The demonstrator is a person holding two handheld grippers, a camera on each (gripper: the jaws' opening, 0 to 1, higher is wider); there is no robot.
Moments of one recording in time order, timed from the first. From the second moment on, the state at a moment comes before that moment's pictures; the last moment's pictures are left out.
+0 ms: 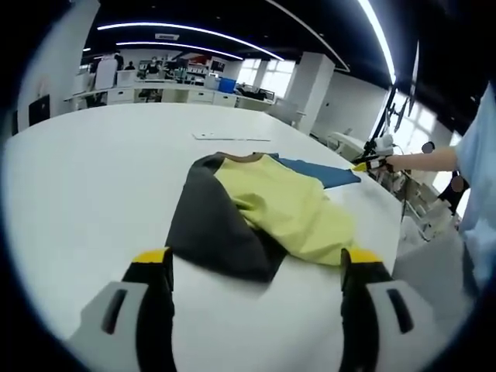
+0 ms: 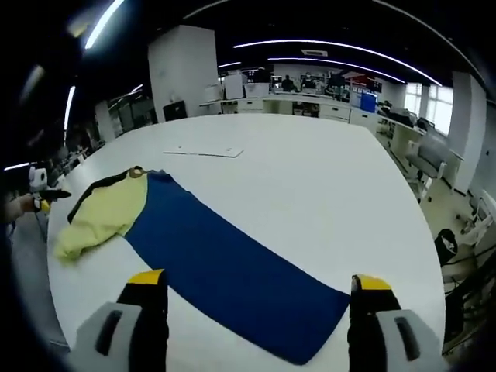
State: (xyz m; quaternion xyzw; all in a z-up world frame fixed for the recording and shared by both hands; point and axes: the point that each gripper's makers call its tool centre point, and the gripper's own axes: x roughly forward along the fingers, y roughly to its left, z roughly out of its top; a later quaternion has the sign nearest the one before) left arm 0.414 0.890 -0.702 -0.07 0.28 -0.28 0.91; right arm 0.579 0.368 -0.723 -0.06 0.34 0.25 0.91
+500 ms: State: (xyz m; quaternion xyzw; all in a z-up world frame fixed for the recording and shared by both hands) left arm 0.412 0.891 -0.704 -0.07 0.29 -0.29 0.91; right arm 0.545 0.420 -0.701 -0.06 0.30 0.32 0.90
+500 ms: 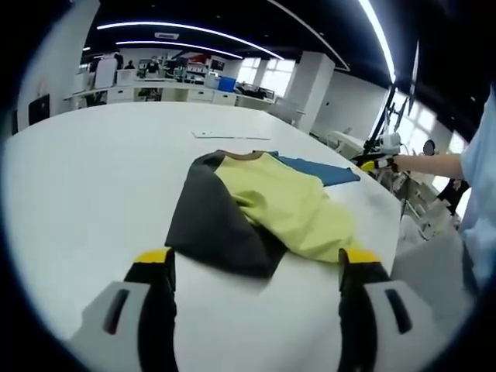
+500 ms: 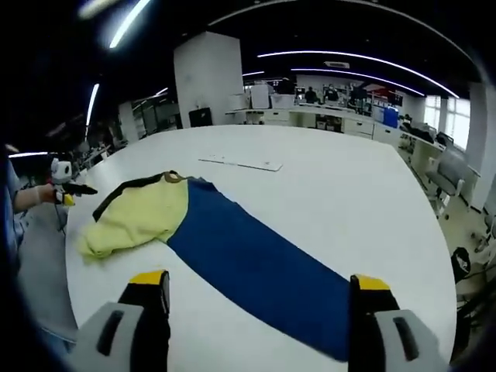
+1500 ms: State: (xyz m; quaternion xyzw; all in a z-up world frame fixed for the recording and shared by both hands) left arm 0.420 0.901 -0.729 -0.24 0.31 -0.24 0.89; right arm 0.496 0.493 -0.662 -0.05 0.24 0.41 0.88
